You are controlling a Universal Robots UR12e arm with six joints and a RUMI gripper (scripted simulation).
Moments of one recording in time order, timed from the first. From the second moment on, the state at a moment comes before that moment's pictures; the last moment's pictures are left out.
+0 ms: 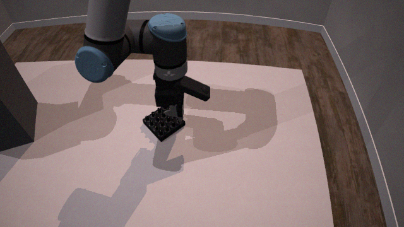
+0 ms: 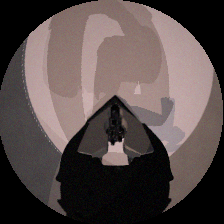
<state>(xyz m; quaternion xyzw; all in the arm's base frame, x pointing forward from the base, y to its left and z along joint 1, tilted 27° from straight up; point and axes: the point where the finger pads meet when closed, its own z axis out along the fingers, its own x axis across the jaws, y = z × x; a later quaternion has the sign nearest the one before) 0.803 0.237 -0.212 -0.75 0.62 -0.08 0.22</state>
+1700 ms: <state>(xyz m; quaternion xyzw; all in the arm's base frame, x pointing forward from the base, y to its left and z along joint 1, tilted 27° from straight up) 0.800 0.235 -0.206 -0.75 0.61 -0.08 0.22</state>
